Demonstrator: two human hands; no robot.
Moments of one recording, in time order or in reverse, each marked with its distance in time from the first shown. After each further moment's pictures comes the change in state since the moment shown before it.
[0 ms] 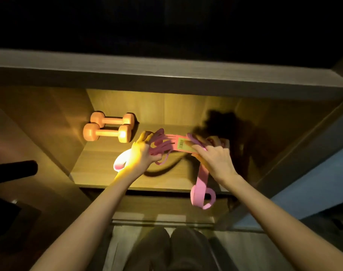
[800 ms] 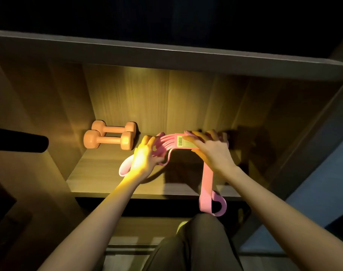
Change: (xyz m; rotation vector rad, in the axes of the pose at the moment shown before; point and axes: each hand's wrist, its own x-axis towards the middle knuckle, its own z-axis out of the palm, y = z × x) left_hand -0.003 -0.042 0.017 -0.031 0.124 0.091; right_hand 0.018 -0.022 0.035 -0.140 0.006 0.060
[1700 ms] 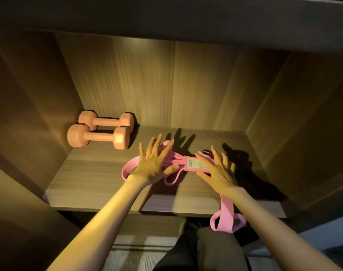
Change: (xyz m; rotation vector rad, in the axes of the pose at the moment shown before) left_hand 0.039 -0.071 0.065 0.576 -0.445 0.016; right_hand 0.000 0.025 0.152 0.332 -0.558 0.342
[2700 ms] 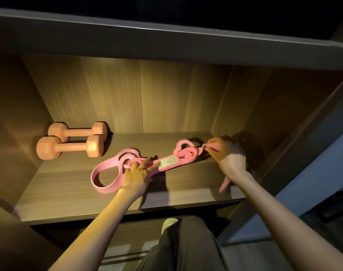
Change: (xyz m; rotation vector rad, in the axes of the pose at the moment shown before) left_hand -0.026 0.051 -0.003 0.145 -0.212 0.014; right_hand -0.075 0.034 -0.113 0.318 0.407 0.189
